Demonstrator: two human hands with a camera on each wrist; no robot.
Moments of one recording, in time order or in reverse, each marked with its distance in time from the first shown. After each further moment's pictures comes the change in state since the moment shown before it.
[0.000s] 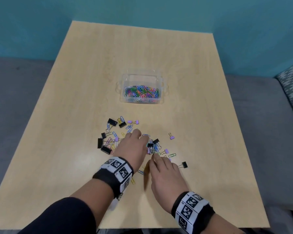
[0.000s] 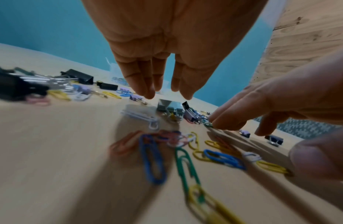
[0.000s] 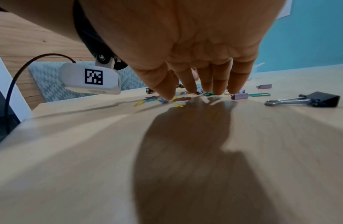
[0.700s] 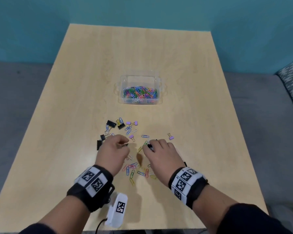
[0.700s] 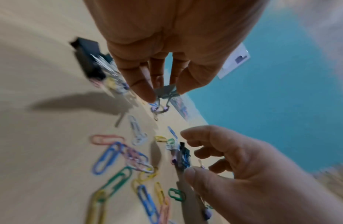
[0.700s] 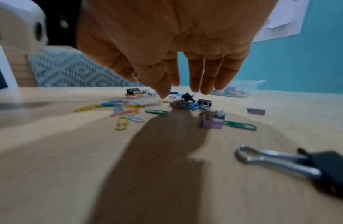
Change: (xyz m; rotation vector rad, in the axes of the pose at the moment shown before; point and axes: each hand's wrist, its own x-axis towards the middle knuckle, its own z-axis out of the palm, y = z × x) left_hand -0.024 -0.026 -0.020 -0.816 0.149 -0.531; right_hand 0.049 0.016 -0.027 -0.065 0.056 -0.127
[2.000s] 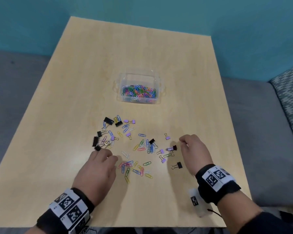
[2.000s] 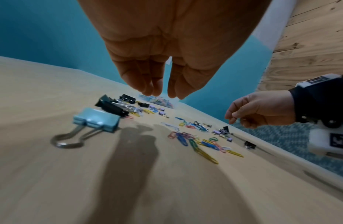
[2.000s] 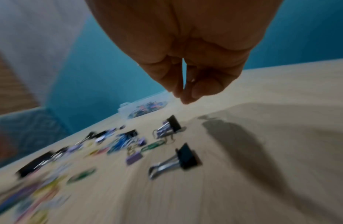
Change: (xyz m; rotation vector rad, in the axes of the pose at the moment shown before) left_hand -0.052 -0.036 -0.031 0.755 -0.054 0.512; right_hand -0.030 0.081 -0.012 0.530 0.178 0.541
